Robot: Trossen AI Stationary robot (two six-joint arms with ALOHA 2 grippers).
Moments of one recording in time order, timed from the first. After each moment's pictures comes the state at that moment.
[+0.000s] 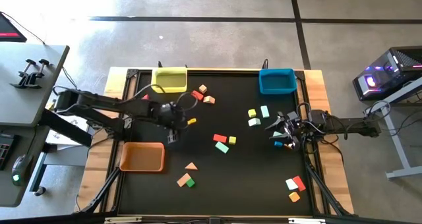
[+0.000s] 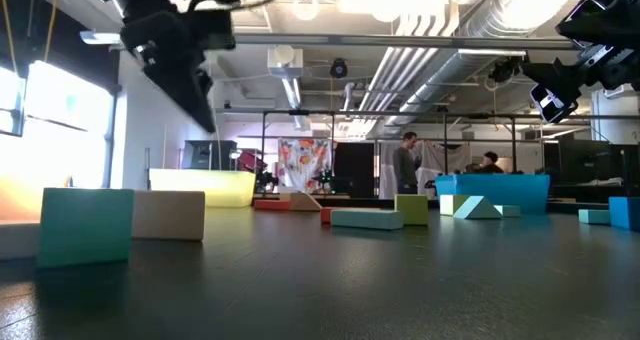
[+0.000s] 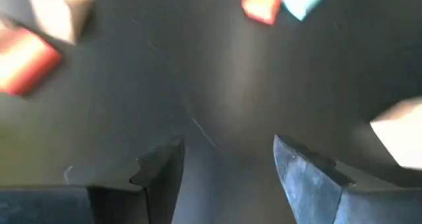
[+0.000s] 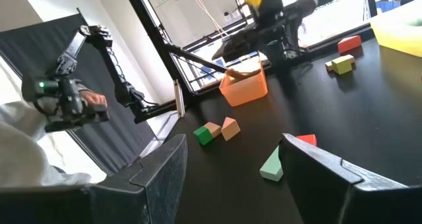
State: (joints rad) left arm -0.01 1.32 0.86 -0.62 -0.08 -0.13; right arm 0.05 0.01 0.04 -0.05 -0.17 0.43
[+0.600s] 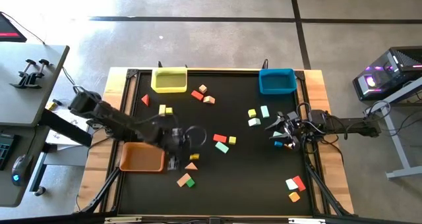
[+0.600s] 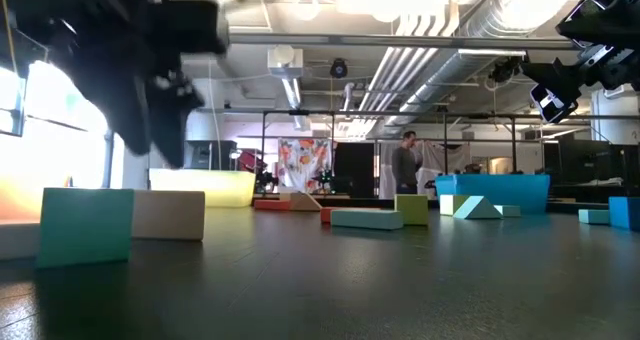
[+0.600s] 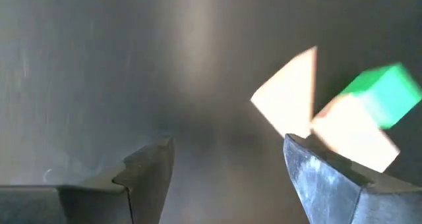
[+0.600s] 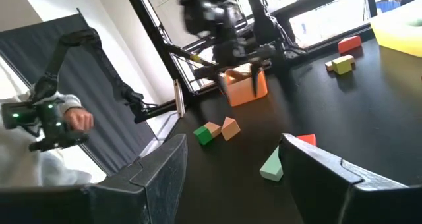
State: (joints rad) left arm -0.36 1.53 0.91 -0.49 -0.08 -0.31; right arm 0.05 0.01 0.04 -0.05 -0.17 0.43
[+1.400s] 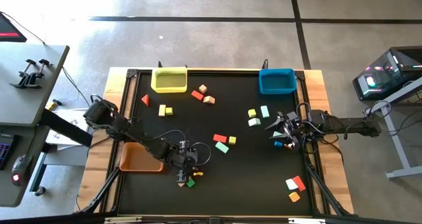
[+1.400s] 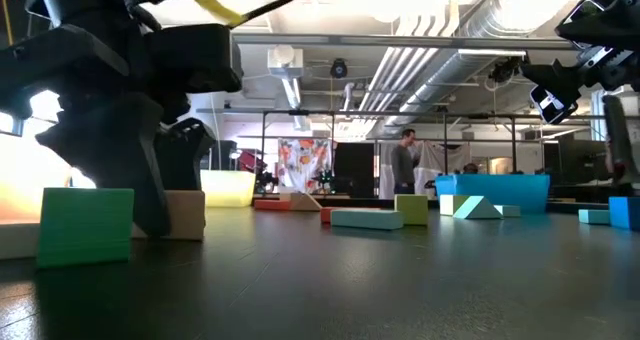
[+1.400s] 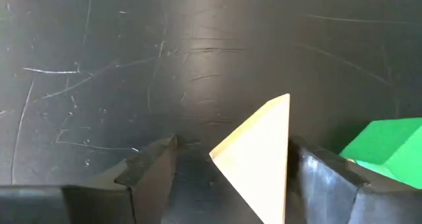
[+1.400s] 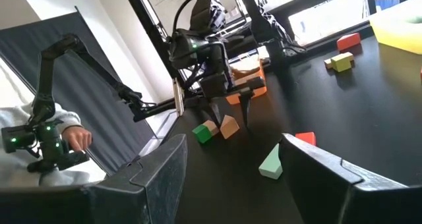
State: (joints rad) left arm -0.44 1.78 0.91 -0.24 -0.14 -0.42; right arm 0.05 0.02 0.04 -0.05 -0.17 0.43
